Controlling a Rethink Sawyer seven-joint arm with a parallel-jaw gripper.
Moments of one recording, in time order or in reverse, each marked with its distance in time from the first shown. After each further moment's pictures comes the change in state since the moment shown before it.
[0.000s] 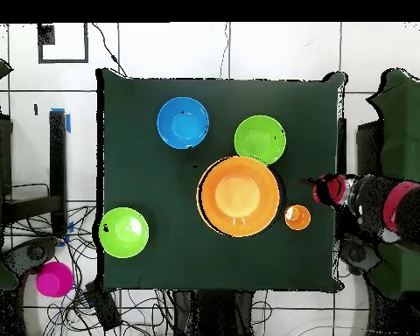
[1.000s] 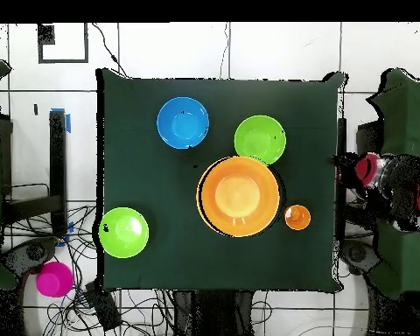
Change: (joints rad) arm 0.038 -0.090 -0.011 -0.126 -0.010 0.059 0.000
